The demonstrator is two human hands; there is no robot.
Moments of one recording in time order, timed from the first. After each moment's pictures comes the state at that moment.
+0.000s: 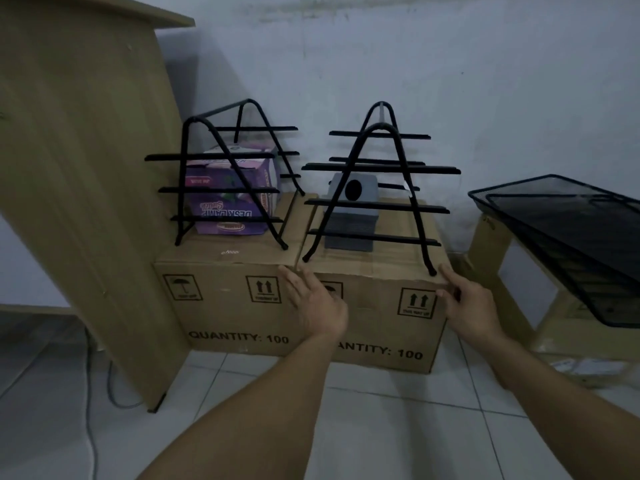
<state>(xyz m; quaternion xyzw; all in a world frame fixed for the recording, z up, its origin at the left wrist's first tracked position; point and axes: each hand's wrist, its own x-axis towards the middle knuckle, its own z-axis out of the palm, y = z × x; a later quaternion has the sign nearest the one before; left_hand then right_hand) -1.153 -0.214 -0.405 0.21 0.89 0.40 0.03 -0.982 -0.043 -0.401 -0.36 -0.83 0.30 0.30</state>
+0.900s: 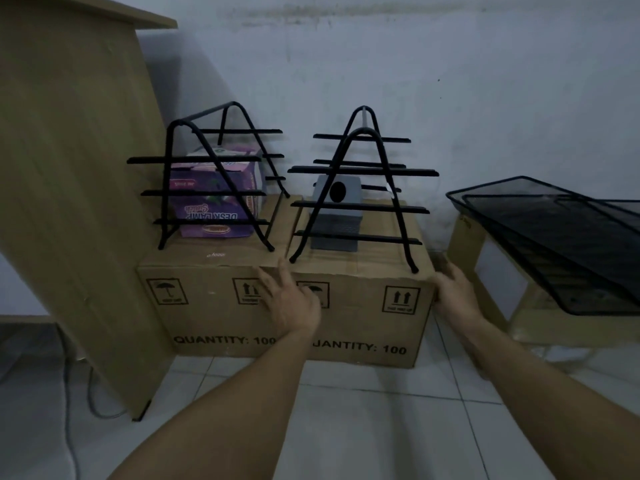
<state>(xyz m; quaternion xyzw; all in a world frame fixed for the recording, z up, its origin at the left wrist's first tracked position) -1.166 -0.227 -0.405 0.19 0.89 0.41 -0.02 -0.987 -0.032 -0.396 -0.45 -0.66 0.53 0.29</state>
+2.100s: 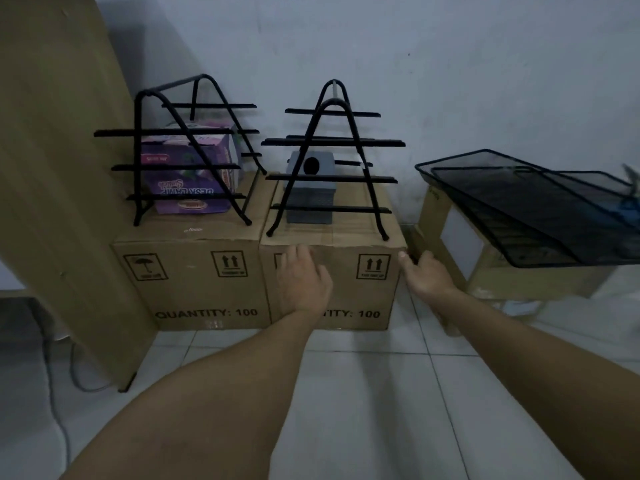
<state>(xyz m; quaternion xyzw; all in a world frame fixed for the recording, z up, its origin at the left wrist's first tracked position) -1.105 -0.226 -0.394 0.34 0.85 0.38 -0.11 -0.957 -0.059 -0.388 -0.50 -0.78 0.33 0.17</state>
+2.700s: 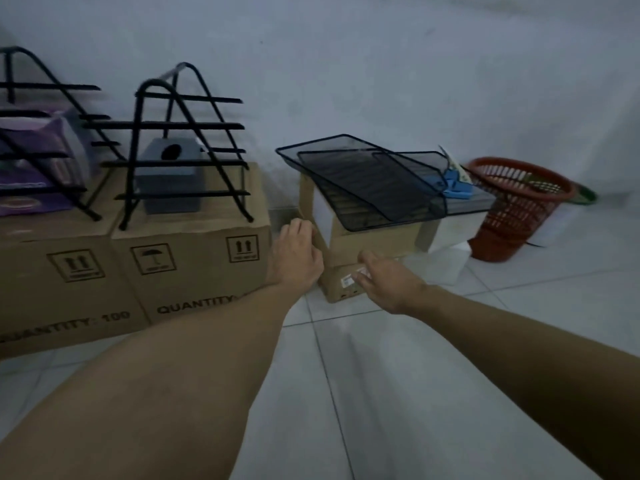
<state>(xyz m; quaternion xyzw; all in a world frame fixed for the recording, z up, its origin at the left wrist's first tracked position) -0.933 -0.117 -0.373 0.57 0.74 0.33 -0.10 -0.745 -0.052 -0.367 -0.38 -0.92 0.09 0.08</state>
